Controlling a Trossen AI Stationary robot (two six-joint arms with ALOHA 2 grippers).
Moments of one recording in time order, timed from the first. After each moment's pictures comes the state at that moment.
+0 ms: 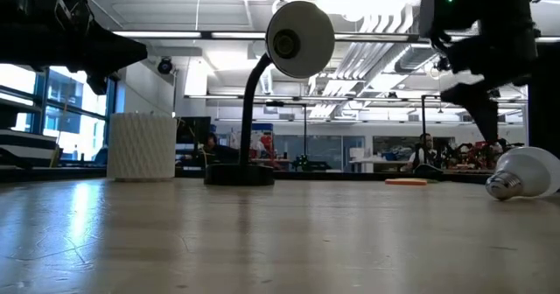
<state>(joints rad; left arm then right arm) -0.05 0.01 0.01 0.07 -0.32 -0.26 -0.06 1.17 0.74 -1.09 -0.14 -0.36</state>
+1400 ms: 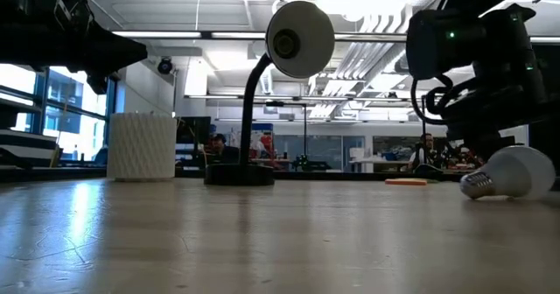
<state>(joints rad) -0.05 0.01 0.01 0.07 -0.32 -0.24 0.16 1.54 0.76 -0.93 -0.10 0.03</state>
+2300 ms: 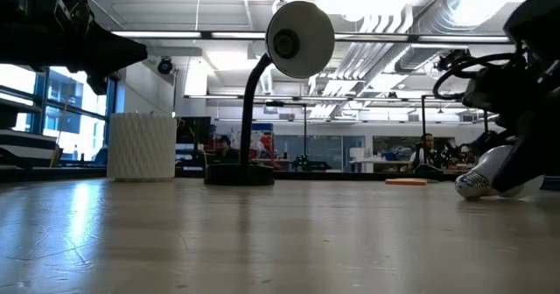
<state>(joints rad) -0.06 0.01 0.01 0.07 -0.32 -0.25 0.37 1.10 0.15 0.09 0.23 0.54</state>
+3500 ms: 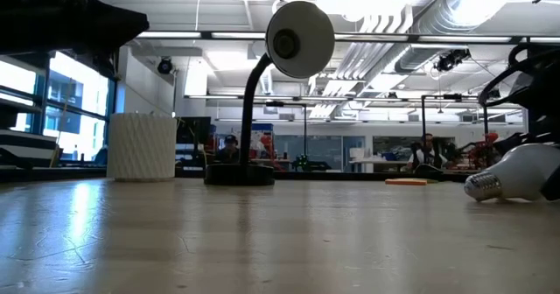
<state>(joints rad) -0.06 0.11 0.01 0.35 -0.27 -0.23 0.65 1.09 0.01 0.32 0.41 0.53</state>
